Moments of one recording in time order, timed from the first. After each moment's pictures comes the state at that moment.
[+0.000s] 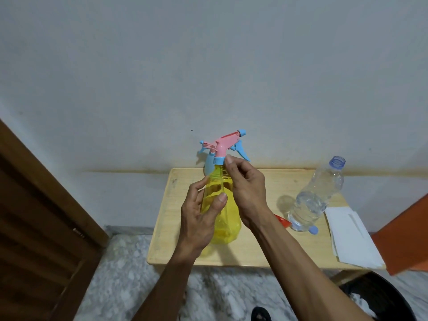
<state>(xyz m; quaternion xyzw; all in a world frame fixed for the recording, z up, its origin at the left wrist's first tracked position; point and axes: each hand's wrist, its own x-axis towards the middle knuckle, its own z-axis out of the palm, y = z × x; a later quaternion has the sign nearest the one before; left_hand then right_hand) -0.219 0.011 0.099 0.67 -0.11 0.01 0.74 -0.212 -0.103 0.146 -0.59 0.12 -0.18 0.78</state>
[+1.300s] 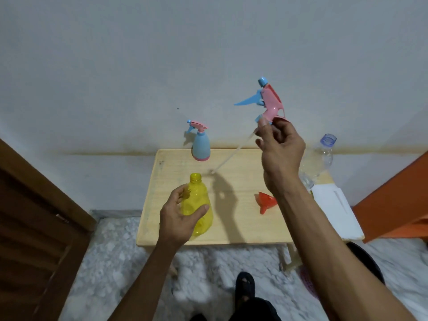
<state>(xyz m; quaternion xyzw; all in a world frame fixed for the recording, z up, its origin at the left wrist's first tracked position) -0.208 0.044 0.015 0.80 -0.07 0.02 0.60 -0.206 -0.166 0.156 -0.58 0.18 -0.36 0.70</state>
